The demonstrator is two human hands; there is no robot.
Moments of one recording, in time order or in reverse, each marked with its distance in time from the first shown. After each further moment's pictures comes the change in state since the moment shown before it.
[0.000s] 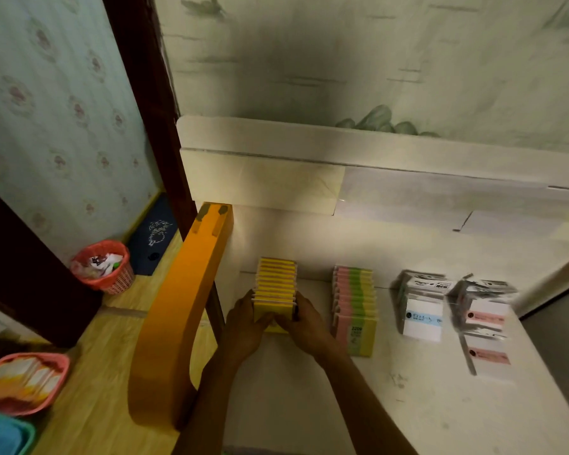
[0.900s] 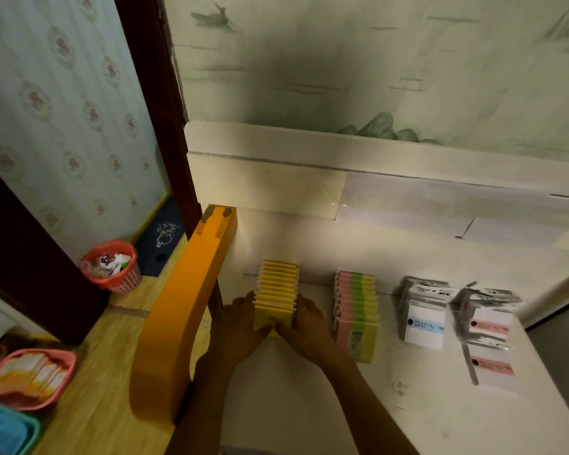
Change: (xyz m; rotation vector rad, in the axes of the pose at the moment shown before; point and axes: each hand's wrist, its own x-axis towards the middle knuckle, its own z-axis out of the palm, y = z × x) left_hand -0.021 0.033 -0.019 0.613 0.054 0.042; right_hand -0.002 -0.008 -0.006 -0.631 -0.130 0.048
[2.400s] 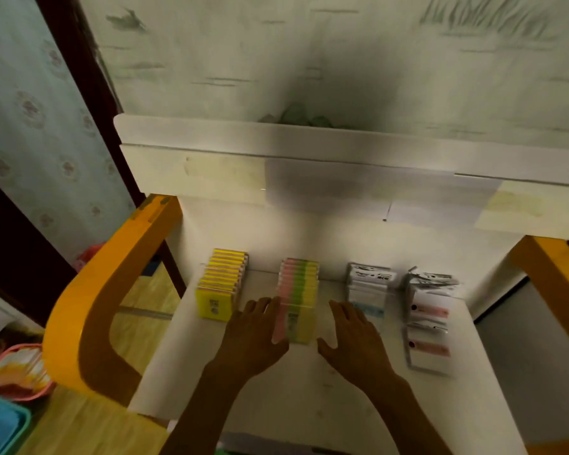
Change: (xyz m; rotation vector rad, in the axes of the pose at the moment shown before) left_hand -0.055 0.161 0.027 0.301 -0.071 0.182; right_hand -0.129 0.105 -0.133 -0.355 0.056 0.106
